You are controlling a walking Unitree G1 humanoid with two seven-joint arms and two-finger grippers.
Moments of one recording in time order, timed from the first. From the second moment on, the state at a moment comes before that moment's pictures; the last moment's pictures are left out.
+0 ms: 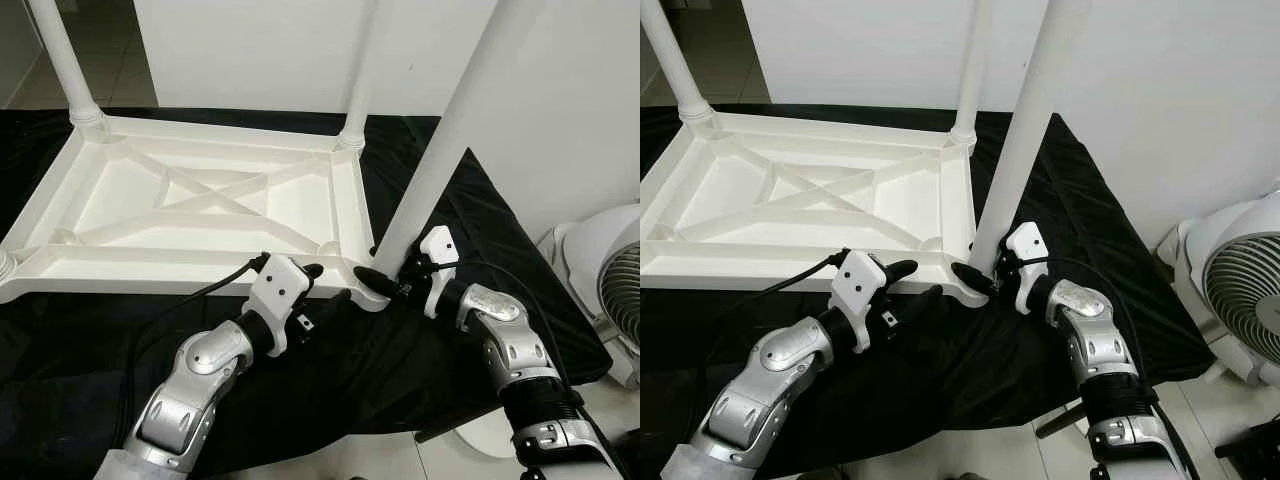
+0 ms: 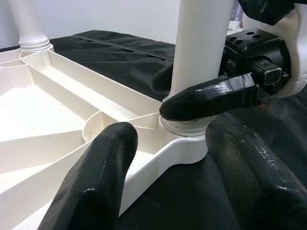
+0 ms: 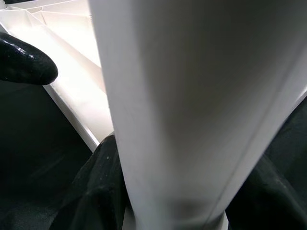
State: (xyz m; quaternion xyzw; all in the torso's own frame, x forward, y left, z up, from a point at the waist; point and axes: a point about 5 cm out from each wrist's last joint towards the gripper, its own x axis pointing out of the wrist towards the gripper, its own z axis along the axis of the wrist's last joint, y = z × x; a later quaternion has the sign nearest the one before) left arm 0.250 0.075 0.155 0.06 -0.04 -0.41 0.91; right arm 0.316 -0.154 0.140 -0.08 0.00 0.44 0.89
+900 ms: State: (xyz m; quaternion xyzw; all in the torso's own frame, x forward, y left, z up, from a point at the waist) left arm 0.250 0.075 0.155 0.05 -0.04 -0.41 0.91; right arm 0.295 -0.117 0.139 0.02 -0.01 0.07 1.00
